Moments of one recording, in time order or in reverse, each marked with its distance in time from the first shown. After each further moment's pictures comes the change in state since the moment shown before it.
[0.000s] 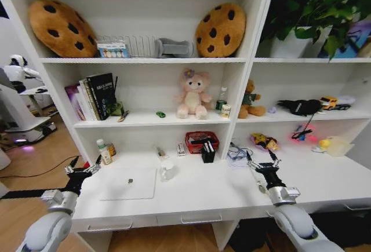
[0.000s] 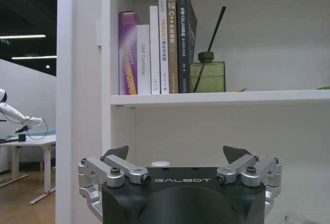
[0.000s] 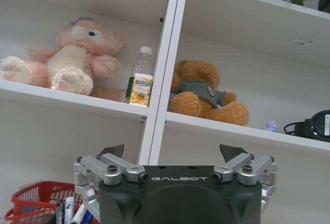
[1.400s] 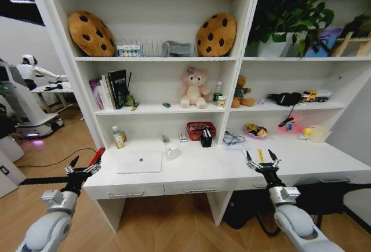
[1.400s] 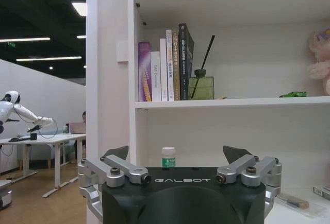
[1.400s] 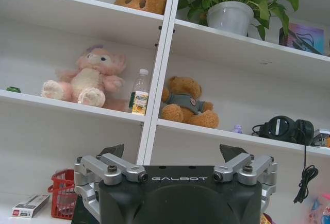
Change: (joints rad) left arm 0.000 0.000 0.000 0.000 0.000 0.000 0.000; right arm 0.000 0.000 0.000 0.000 0.000 0.000 0.000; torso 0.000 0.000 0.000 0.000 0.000
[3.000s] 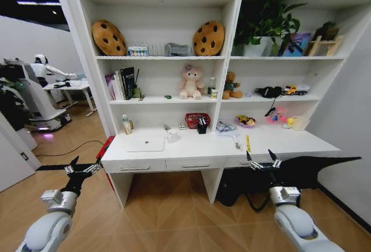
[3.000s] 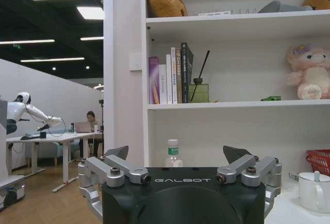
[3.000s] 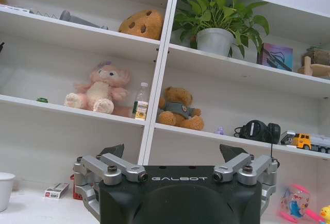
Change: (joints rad) left arm 0.000 0.000 0.000 0.000 0.000 0.000 0.000; right arm 0.000 0.000 0.000 0.000 0.000 0.000 0.000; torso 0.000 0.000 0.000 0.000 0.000
